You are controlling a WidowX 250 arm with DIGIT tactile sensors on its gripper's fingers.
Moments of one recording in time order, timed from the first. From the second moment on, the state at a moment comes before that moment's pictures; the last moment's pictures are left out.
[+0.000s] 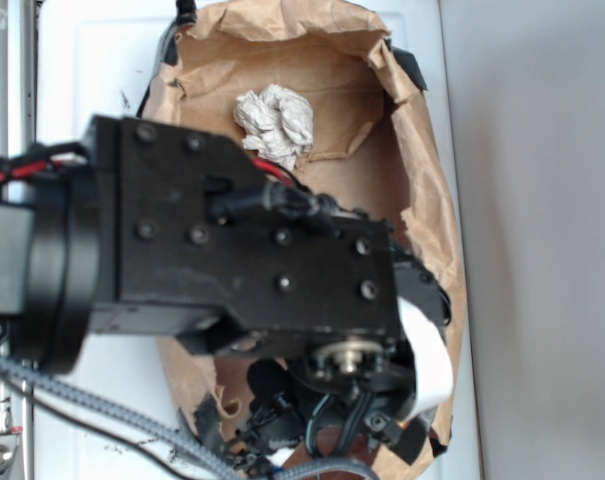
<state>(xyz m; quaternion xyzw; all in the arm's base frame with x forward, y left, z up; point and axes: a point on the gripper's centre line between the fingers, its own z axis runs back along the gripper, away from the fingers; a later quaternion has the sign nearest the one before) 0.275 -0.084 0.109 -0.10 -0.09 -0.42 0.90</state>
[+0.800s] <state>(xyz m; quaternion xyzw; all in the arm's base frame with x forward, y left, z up) 0.250 -0.077 0.061 -0.04 -0.14 -0.37 0.92</state>
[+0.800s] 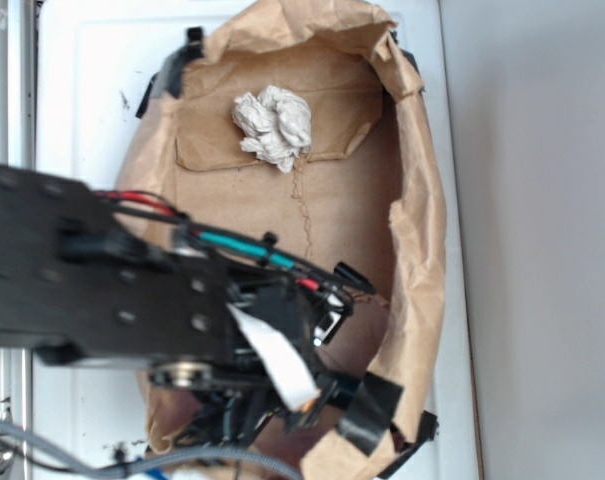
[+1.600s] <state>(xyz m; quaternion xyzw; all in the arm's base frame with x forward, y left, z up) 0.282 -0.096 0.034 -0.06 -0.18 -0.36 0.91</state>
